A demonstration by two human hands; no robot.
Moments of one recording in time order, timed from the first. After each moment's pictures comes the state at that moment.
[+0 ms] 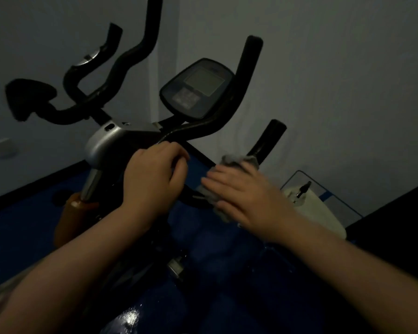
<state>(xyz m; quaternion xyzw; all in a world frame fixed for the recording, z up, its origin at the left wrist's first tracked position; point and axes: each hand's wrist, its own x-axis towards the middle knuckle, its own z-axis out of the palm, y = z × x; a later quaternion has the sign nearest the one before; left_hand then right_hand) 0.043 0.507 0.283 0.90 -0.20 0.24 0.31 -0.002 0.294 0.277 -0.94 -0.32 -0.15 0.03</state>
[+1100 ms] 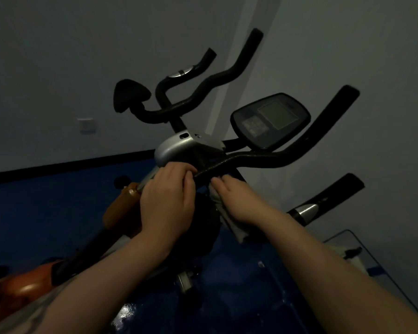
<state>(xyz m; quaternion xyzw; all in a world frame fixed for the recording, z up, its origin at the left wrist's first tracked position) 0.024 0.549 0.247 0.87 0.04 0.32 0.37 0.080 0.405 0.283 -0.94 -0.34 0.05 0.00</state>
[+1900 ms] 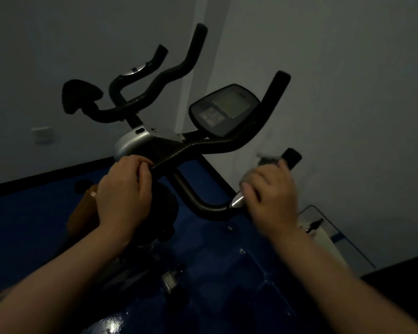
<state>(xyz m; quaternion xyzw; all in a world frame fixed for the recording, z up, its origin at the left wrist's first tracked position) 0.026 0.549 0.246 0.89 0.04 0.31 0.34 0.030 0.292 0.283 -0.90 -0.18 -0.37 0.12</state>
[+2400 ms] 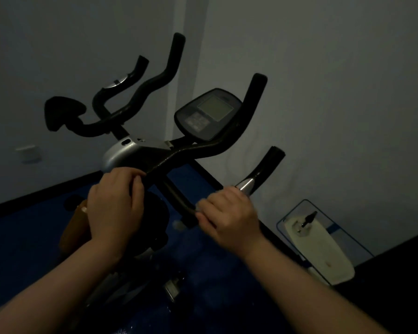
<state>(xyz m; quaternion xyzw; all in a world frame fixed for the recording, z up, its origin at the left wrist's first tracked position) 0.027 0.550 0.244 0.90 -0.02 0.32 0.30 0.018 0.327 0.243 -0.85 -0.34 -0.39 0.05</state>
